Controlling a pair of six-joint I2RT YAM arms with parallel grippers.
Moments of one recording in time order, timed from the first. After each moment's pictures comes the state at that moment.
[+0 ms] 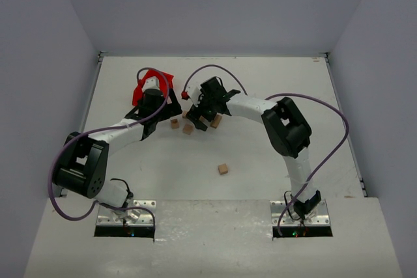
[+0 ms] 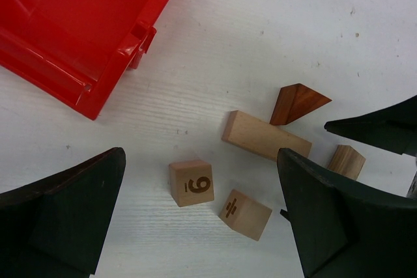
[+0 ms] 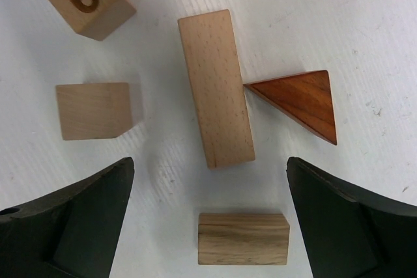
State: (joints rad) left arm -0.30 1.47 0.74 0.12 -0.20 -0.56; right arm 0.67 2.14 1.48 -0.25 -0.28 -0.41
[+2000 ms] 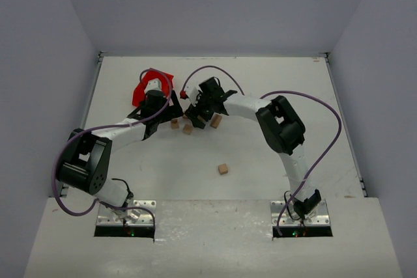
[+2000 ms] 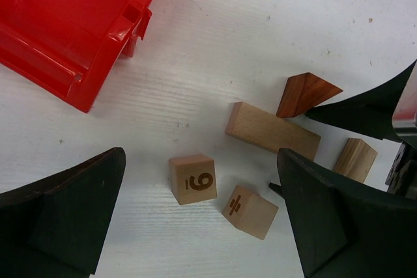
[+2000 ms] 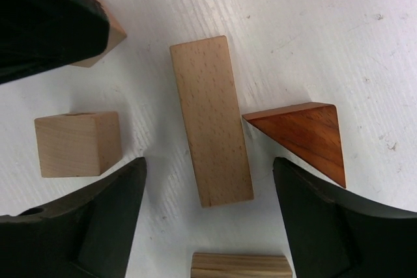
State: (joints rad) left arm -0.32 1.51 0.74 0.12 -0.20 -0.56; right arm 0.66 2.23 1.53 -0.20 -0.32 -0.39
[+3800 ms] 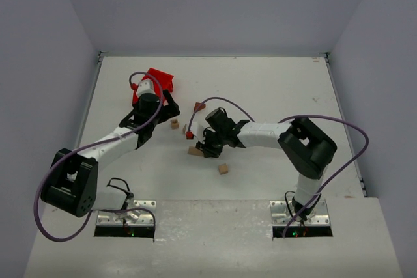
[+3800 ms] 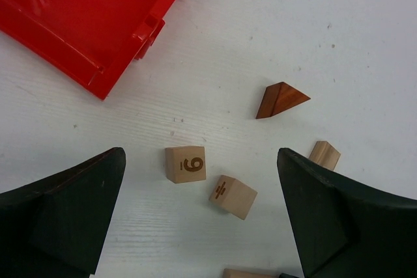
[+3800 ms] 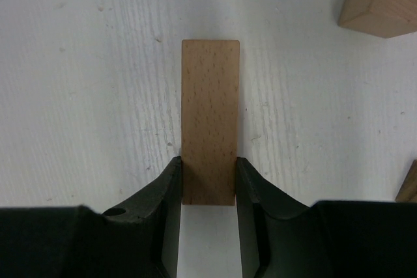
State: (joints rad) left arm -0.33 1.31 0.66 0.10 -0.25 -0.62; right arm 0.83 1.82 0.96 -0.09 -0.38 -0.49
